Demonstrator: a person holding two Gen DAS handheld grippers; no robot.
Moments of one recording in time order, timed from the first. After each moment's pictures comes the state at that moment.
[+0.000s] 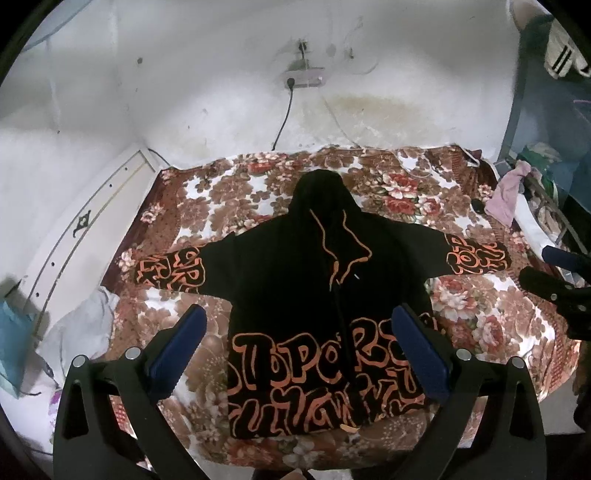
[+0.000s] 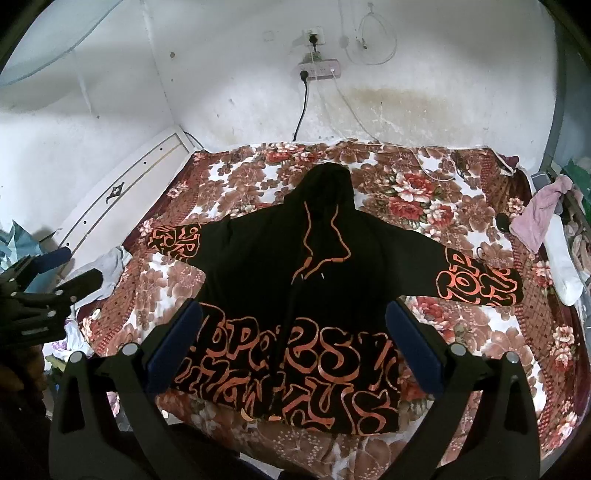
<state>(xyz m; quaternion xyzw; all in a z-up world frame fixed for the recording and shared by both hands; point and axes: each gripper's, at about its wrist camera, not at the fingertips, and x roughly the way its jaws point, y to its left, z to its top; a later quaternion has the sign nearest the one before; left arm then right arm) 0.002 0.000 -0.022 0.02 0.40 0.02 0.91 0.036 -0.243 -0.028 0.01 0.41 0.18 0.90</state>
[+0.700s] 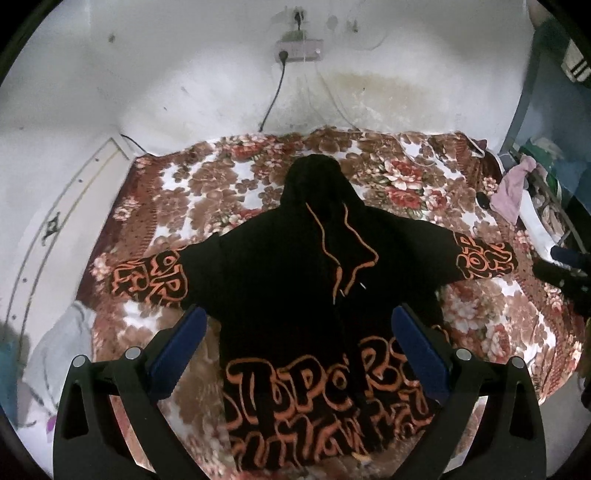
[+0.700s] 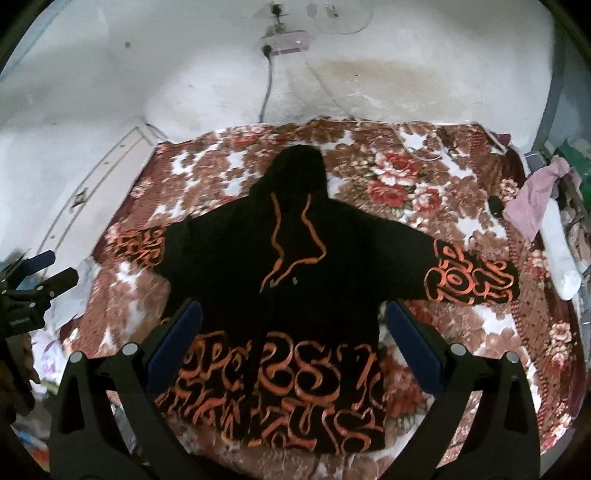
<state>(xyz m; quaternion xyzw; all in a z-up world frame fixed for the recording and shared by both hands) 0.147 0.040 -0.050 0.01 0.46 -0.02 0.89 0.171 -0.238 -0.057 0.02 0.47 0.12 0.88</state>
